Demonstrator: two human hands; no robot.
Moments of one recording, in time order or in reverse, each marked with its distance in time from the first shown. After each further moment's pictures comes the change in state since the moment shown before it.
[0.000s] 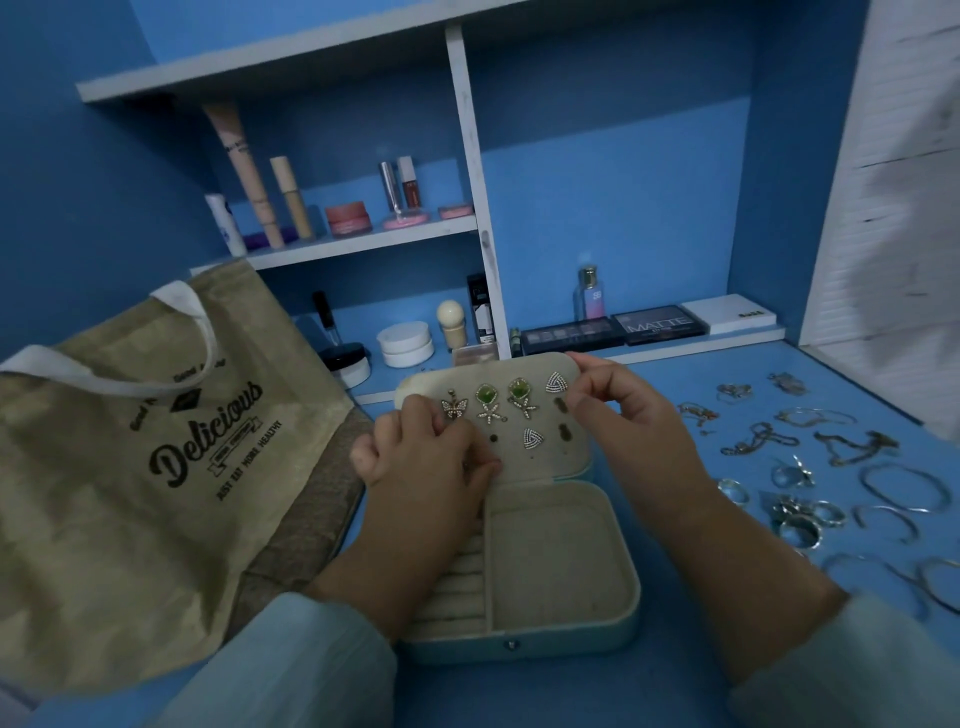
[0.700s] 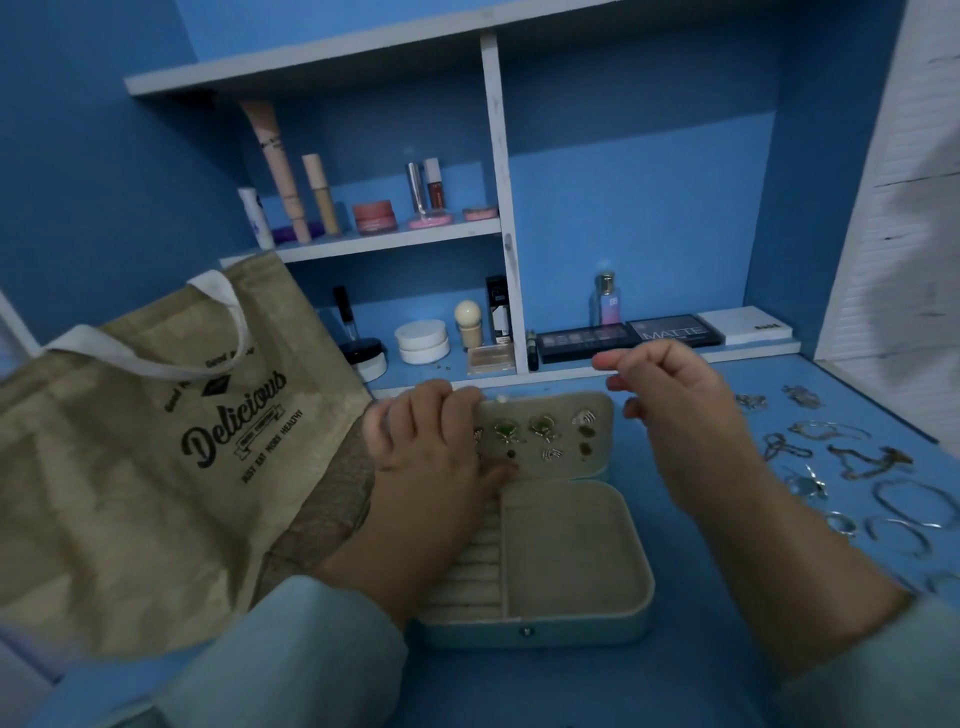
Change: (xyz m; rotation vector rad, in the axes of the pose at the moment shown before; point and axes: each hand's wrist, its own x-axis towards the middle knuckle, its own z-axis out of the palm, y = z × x) left_hand -0.003 -0.013 0.000 0.077 0.311 0.174; right_hand 0.006 -0.027 -0.008 -0.016 0.094 0.133
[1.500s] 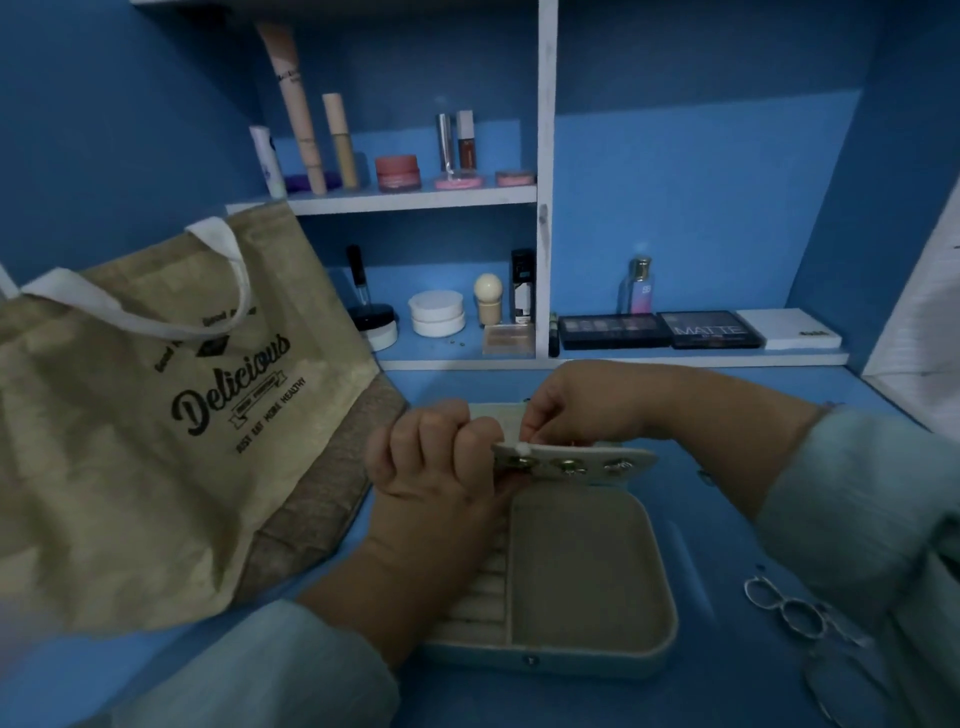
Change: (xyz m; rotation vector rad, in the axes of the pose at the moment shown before) left_hand -0.014 0.008 -0.003 0.063 0.202 0.039; right_hand 0.061 -0.004 0.050 -1.021 -1.017 0.084
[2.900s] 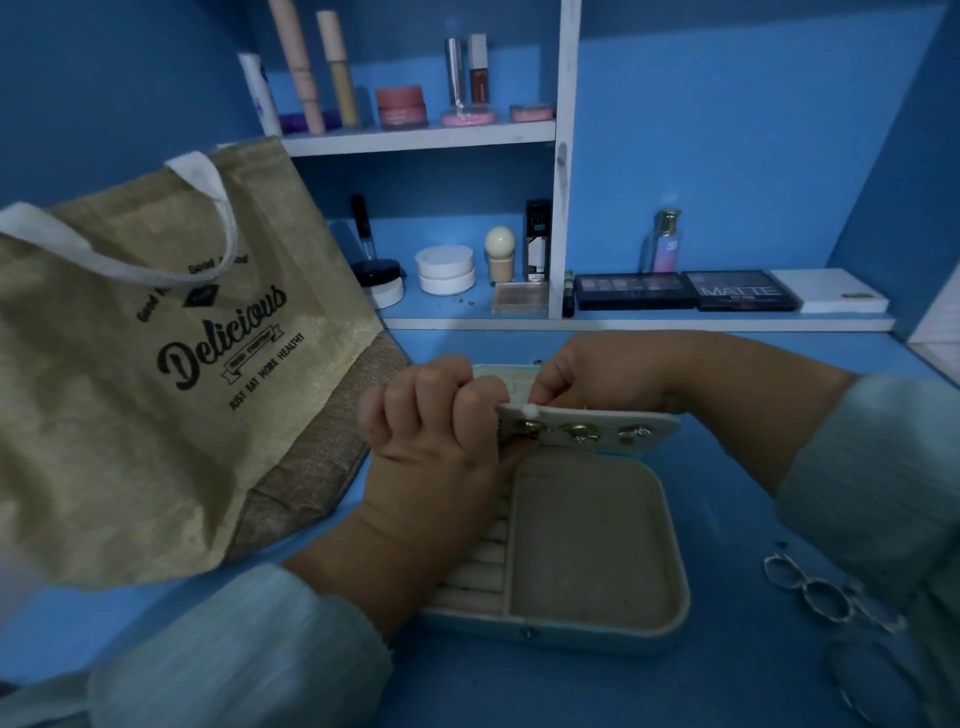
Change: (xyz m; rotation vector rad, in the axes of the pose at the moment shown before) left_hand -0.001 0.002 -0.001 0.002 -0.034 -0.021; right_hand 0.007 0.012 0.004 0.069 -0.103 -0.009
